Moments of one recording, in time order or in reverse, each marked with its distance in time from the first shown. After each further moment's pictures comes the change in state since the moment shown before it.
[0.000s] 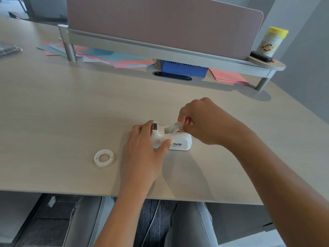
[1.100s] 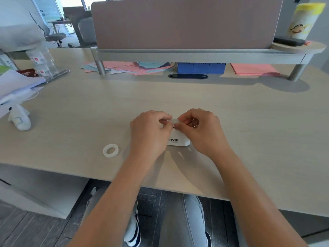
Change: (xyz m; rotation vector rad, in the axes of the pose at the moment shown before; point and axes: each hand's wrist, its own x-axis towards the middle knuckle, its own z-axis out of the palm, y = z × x) left_hand 0.015 0.058 0.003 0.096 0.142 0.069; right_hand -0.021 0.034 0.064 0.822 0.356 0.079
